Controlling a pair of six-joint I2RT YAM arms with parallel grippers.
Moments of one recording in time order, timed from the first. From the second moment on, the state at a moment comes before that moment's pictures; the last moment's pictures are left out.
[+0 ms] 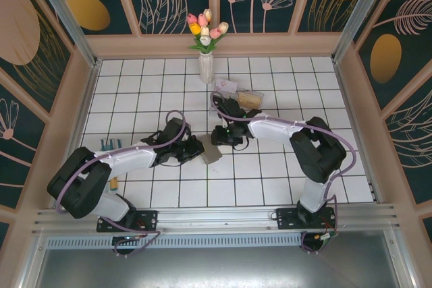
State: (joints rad) left arm -0.66 1.46 0.62 -0.04 0.31 -1.09; right arm 0.75 1.80 1.12 -0.44 -0.23 0.63
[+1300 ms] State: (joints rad) left arm -0.46 1.41 0.75 -0.22 0.20 -0.96; right arm 0.76 1.66 1.16 -0.44 -0.22 0.64
